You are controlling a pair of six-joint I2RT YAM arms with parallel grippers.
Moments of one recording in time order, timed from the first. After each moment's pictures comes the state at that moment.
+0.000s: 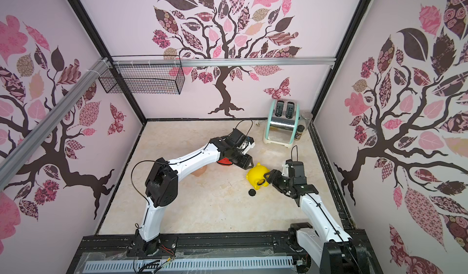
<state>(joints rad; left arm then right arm) -0.80 2.12 1.85 -0.74 0.32 -0.23 0.06 0.97 0.46 -0.31 -0.47 0.74</state>
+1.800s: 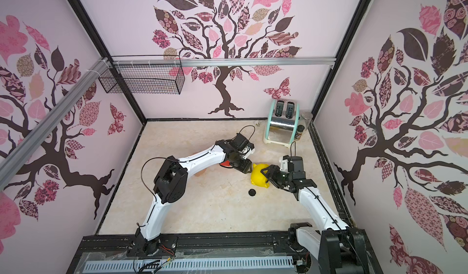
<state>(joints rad) -0.80 2.23 1.88 -0.78 0.30 -0.20 0.06 1.06 0.54 -0.27 -0.56 0.78</state>
